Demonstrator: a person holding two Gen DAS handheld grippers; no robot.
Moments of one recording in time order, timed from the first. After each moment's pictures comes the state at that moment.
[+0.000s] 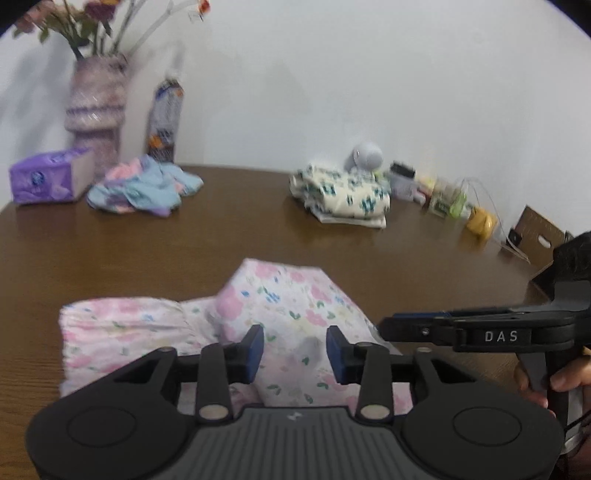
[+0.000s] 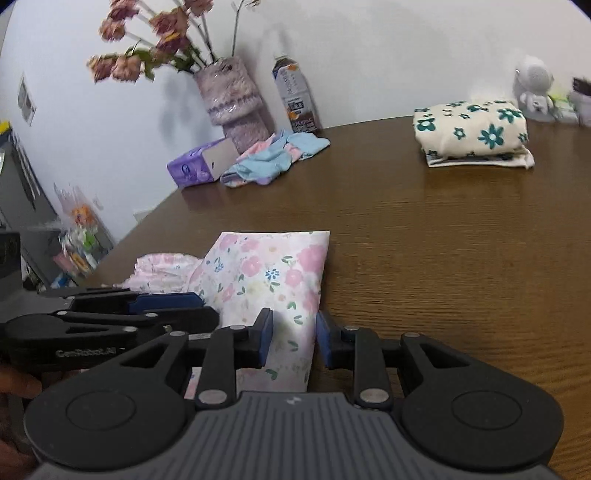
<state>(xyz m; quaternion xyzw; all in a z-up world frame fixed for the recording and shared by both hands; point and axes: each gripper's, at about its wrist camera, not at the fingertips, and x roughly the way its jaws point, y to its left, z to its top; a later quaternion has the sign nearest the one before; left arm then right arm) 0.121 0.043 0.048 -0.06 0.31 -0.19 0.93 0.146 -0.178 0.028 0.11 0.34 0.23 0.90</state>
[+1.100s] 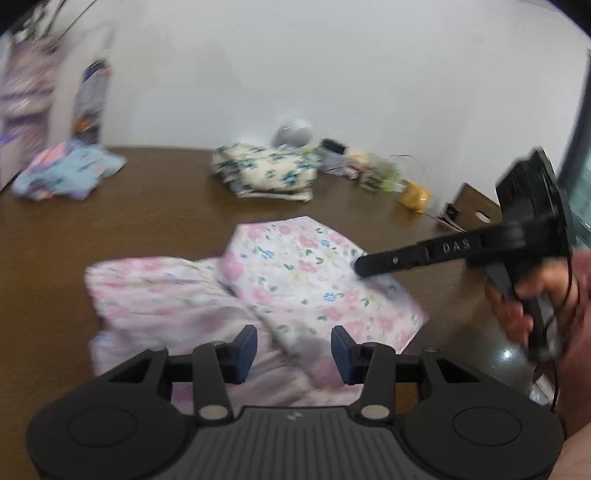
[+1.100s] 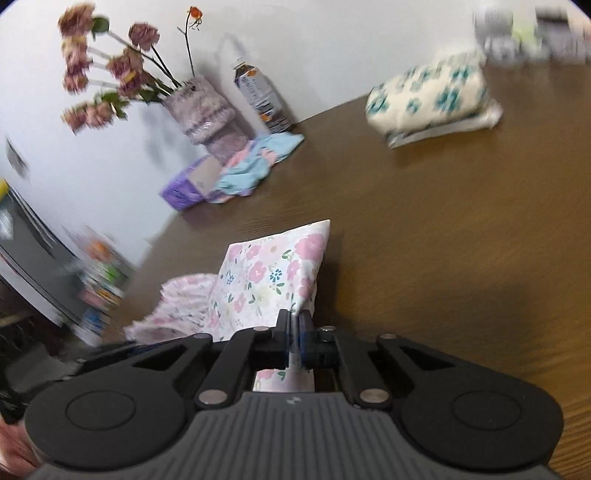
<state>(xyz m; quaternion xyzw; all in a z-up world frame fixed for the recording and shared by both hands) 0.120 0.008 0.041 -0.05 0.32 -0.31 0.89 0.163 -0.235 0.043 0.17 0.39 0.22 0.88</state>
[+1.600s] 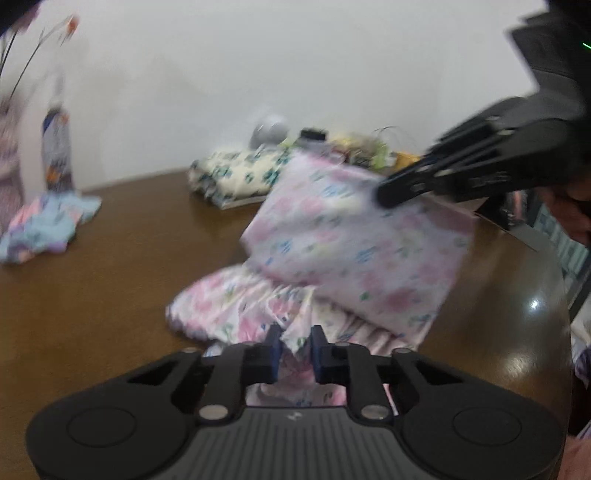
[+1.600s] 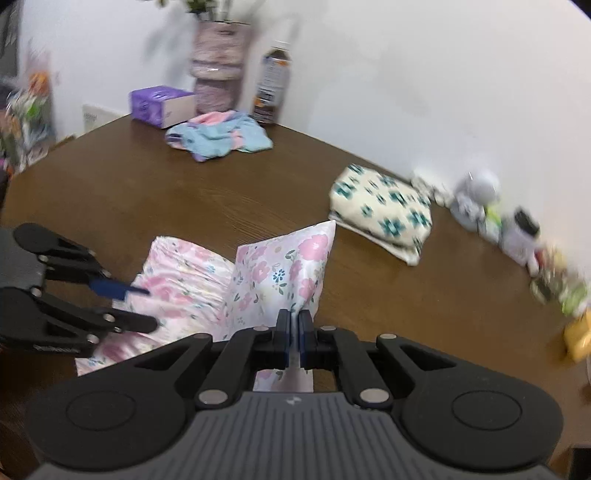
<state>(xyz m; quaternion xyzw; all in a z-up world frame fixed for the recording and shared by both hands) 0.120 -0.022 0.029 0.07 0.29 -0.32 0.90 0.141 -0.191 0.117 -0.18 0.36 0.15 0.90</state>
